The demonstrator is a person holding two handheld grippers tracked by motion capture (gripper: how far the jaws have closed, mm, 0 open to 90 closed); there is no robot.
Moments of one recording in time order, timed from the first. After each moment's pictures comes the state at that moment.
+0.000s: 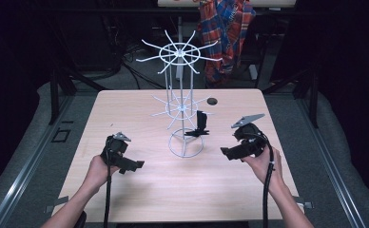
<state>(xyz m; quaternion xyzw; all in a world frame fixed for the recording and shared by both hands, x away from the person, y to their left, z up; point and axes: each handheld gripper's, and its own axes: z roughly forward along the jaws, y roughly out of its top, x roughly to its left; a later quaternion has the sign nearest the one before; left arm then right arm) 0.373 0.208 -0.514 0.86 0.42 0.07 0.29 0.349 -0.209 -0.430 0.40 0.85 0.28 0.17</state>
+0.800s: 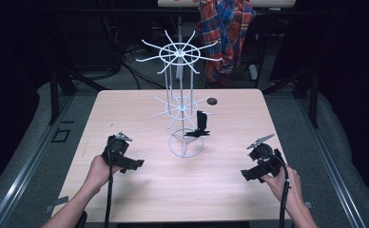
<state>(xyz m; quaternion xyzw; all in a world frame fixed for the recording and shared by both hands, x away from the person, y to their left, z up) 0.374 0.205 -0.516 0.86 0.43 0.09 0.27 0.325 -0.257 -0.486 0.46 0.86 0.16 0.14</state>
